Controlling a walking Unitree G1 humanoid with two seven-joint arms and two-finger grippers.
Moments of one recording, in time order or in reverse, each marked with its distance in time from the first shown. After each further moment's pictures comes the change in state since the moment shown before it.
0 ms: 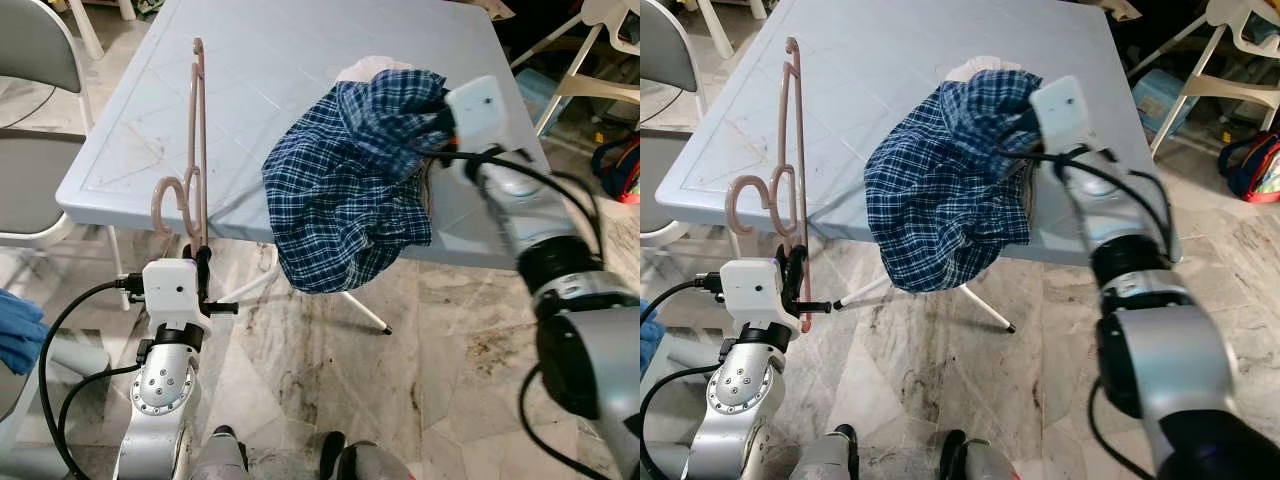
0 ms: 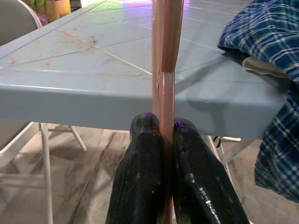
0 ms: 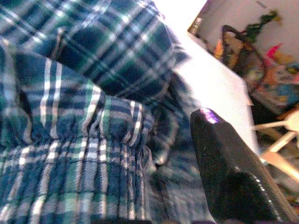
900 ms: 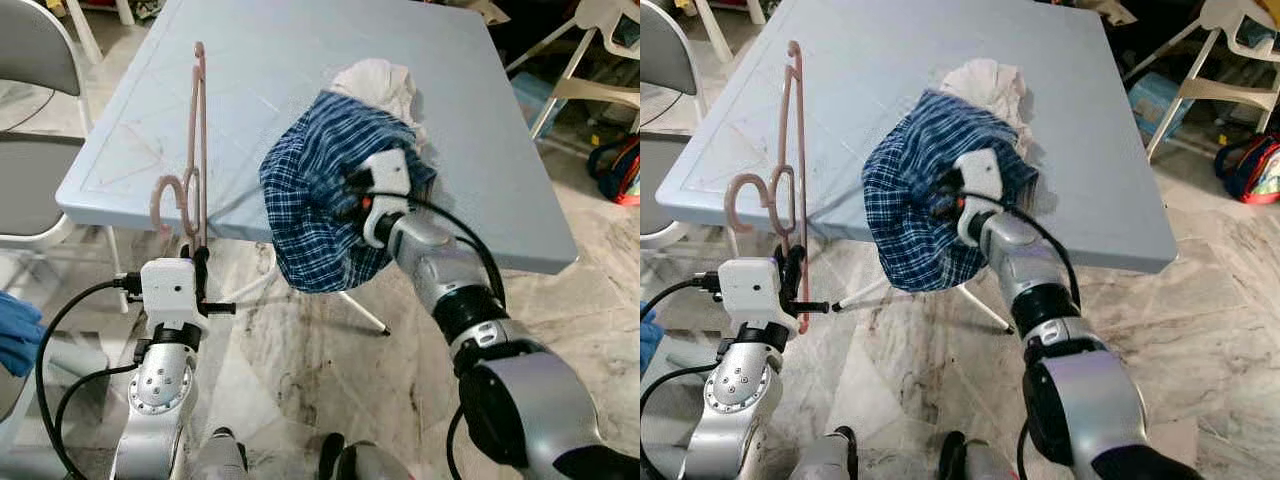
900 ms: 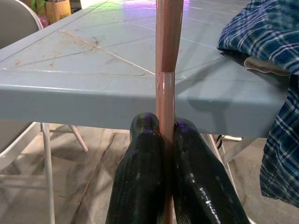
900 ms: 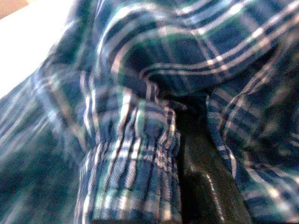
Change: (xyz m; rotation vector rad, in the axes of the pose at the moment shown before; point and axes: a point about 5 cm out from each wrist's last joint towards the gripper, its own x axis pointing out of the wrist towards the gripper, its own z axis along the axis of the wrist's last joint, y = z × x) left arm 0.001 0.002 0.000 0.009 0.005 0.001; right arm 0.010 0.111 -0.002 0.641 0.035 0.112
